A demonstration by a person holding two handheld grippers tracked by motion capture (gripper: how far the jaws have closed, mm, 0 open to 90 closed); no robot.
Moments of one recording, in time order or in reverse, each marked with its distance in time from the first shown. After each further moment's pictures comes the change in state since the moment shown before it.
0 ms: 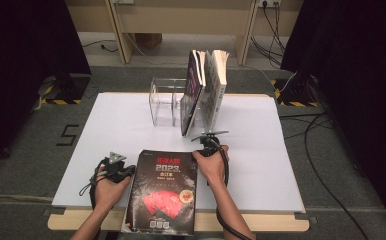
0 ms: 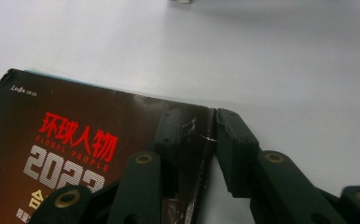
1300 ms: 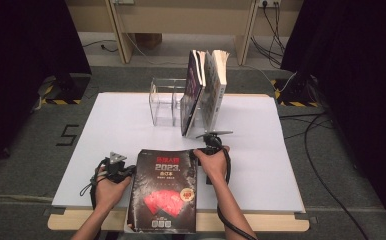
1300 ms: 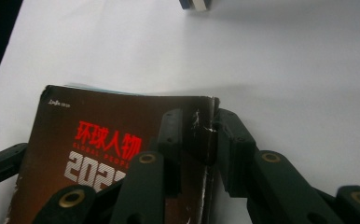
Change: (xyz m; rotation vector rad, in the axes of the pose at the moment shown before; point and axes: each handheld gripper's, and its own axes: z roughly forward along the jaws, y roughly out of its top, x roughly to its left) left arm -0.001 0.000 0.000 0.000 0.009 0.001; right arm -0.010 0.002 0.002 -0.003 0.142 0.084
